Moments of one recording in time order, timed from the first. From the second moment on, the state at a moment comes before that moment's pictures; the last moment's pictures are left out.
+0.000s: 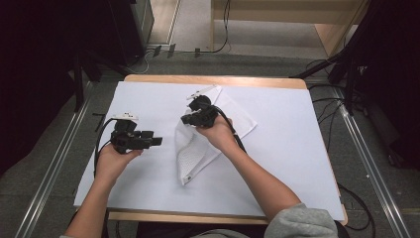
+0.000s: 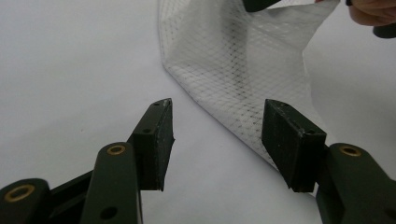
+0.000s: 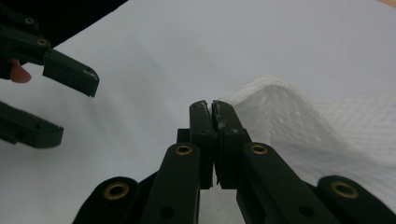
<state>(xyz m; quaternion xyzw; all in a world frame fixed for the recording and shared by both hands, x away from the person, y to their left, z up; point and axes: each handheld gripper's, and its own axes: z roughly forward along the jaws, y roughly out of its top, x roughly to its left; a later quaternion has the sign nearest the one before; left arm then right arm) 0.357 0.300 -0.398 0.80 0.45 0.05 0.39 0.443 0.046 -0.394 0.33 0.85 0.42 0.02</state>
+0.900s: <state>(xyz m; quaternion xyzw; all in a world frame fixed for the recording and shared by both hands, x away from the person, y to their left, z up) 0.356 0.338 -0.400 0.77 0.50 0.06 0.39 0.455 0.118 -0.381 0.30 0.85 0.44 0.01</state>
